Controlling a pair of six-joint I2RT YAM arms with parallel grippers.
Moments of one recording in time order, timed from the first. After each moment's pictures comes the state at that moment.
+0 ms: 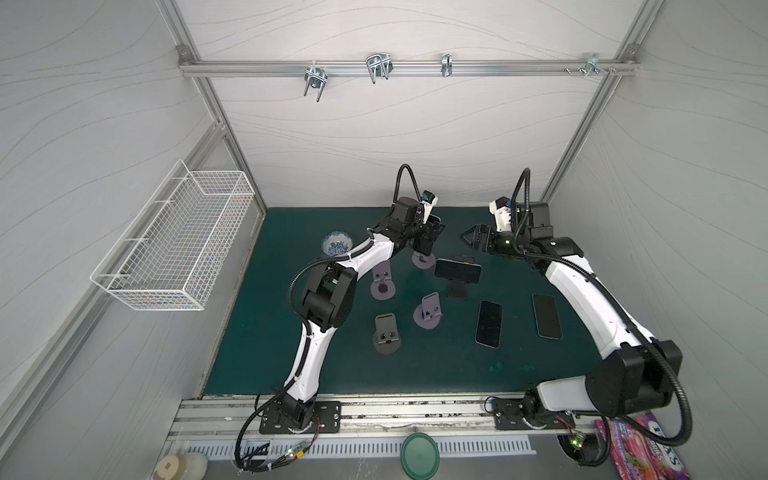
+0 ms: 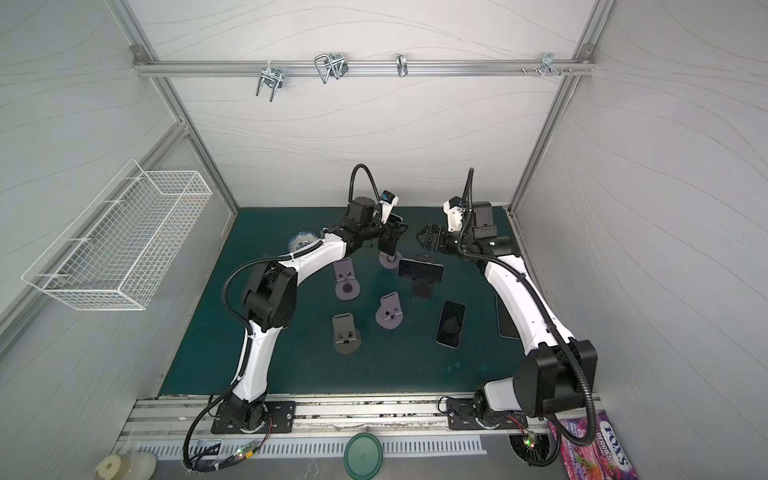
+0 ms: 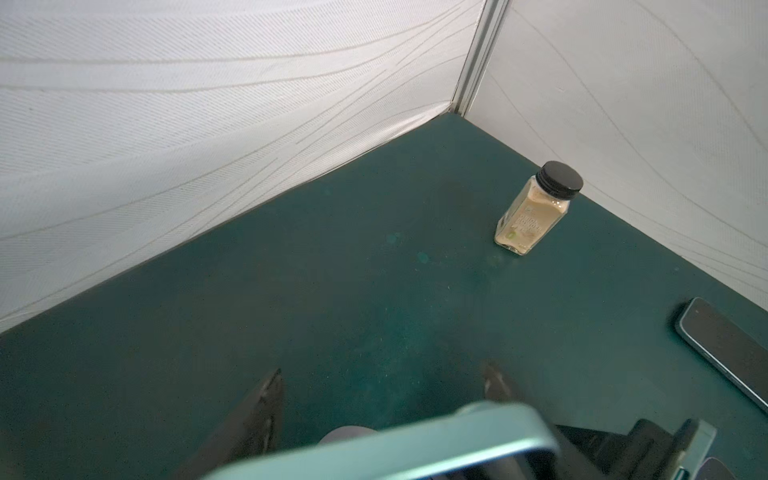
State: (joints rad) left arm -0.54 2.22 1.82 -0.04 0.26 -0.03; right arm 0.23 1.38 1.30 -0.58 -0.44 0.33
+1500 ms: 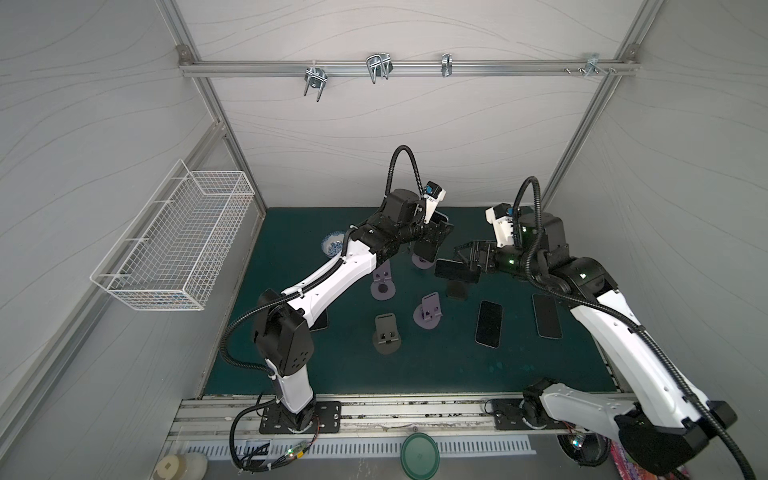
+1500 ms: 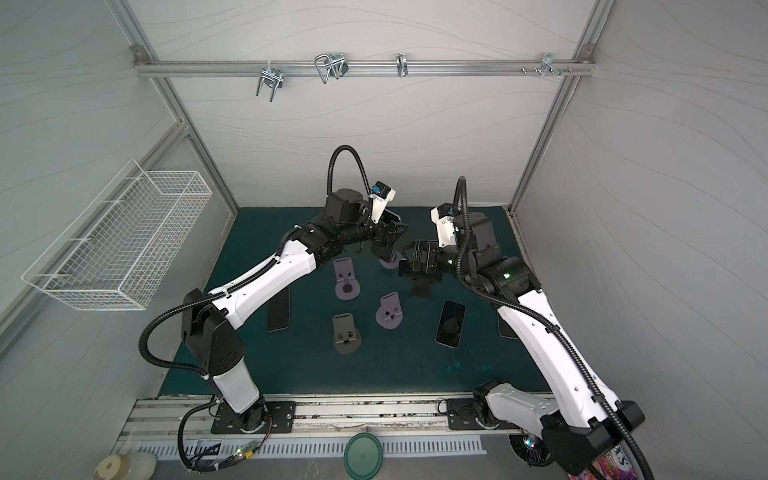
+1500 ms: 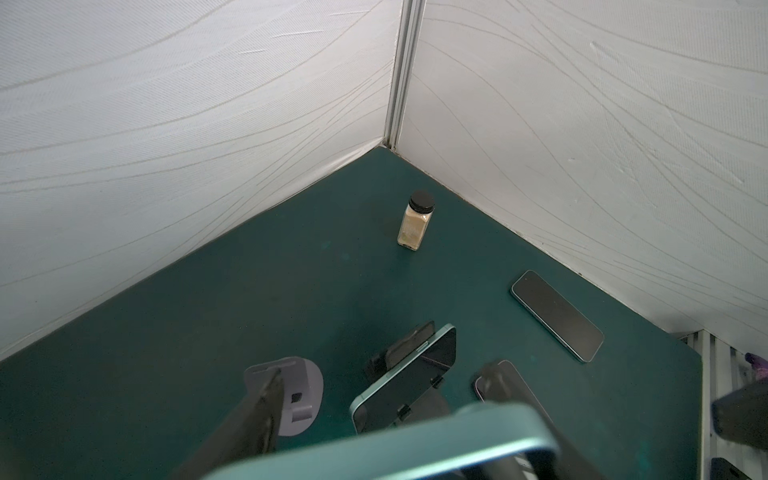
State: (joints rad) left arm -0.66 1.74 1.66 -0.32 0.21 -0.05; right arm 0.52 1.11 1.36 -0.80 -0.25 0.40
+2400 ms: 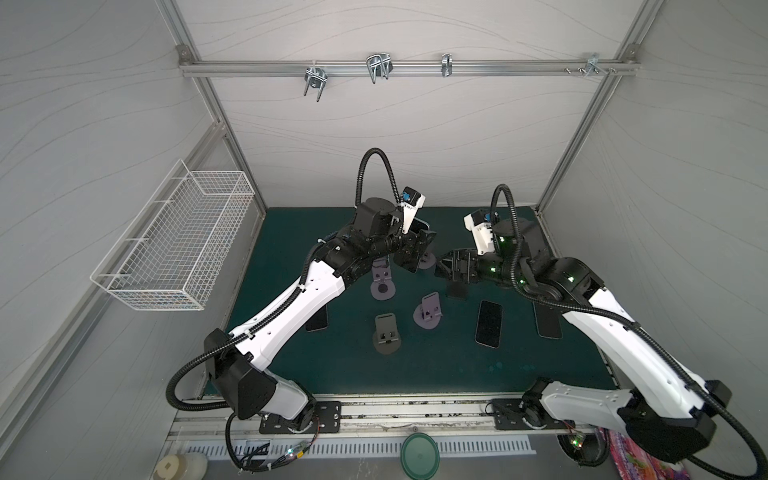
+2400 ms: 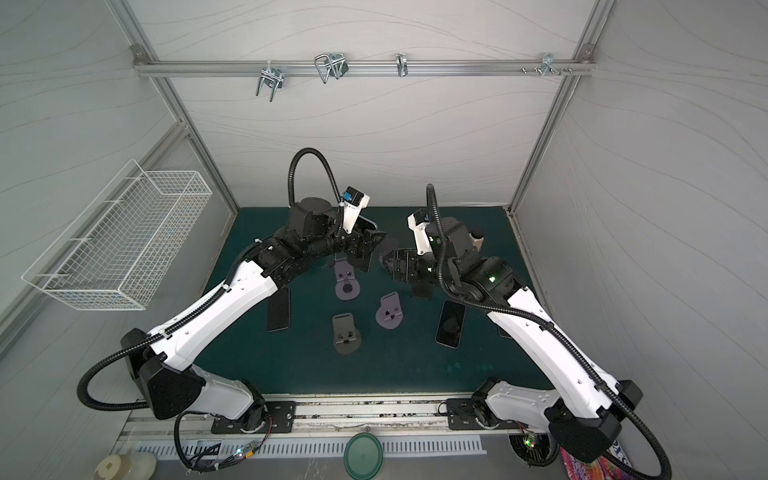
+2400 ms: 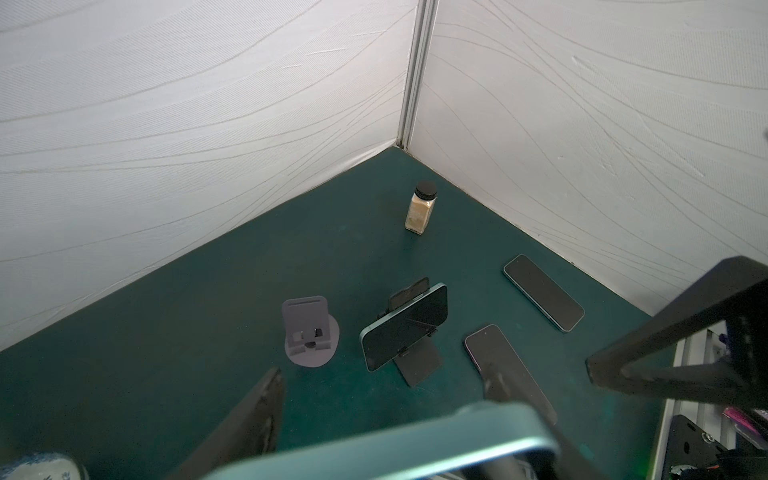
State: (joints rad) left arm -0.66 1.44 1.49 -0.43 0.13 -0.05; right arm 0.75 1.16 1.43 -0.84 -0.11 0.48
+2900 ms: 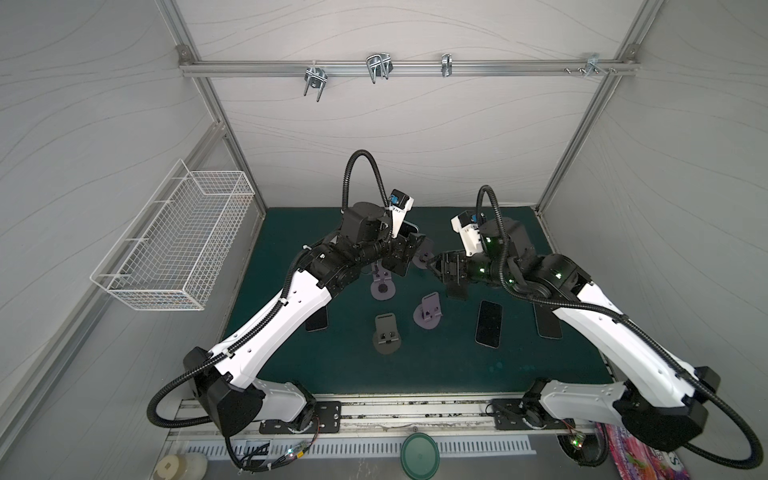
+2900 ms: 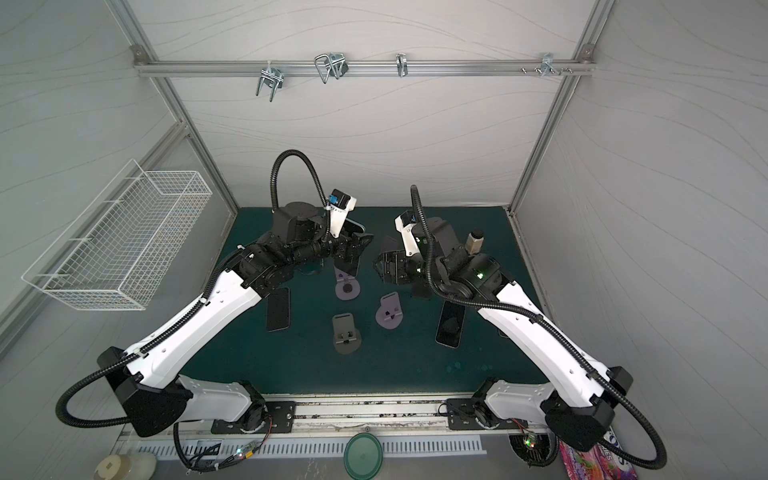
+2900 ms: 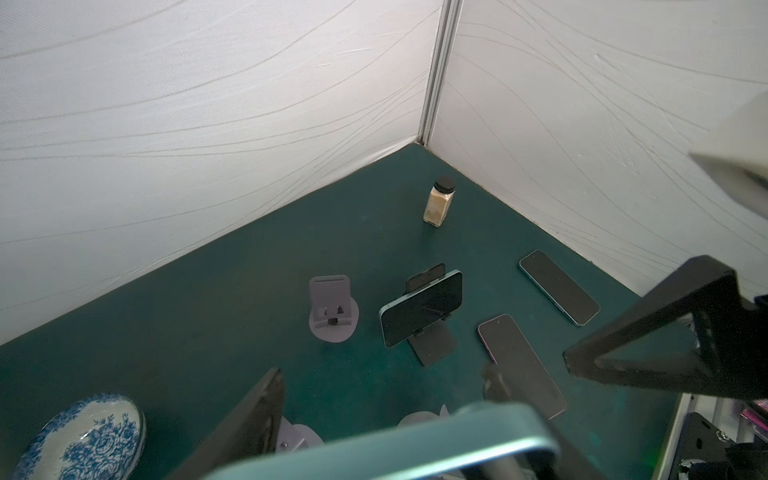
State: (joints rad) left arm -0.66 1.35 1.45 -0.50 0.07 -0.05; right arm 0.81 1.22 1.46 -0.84 -0.09 0.48
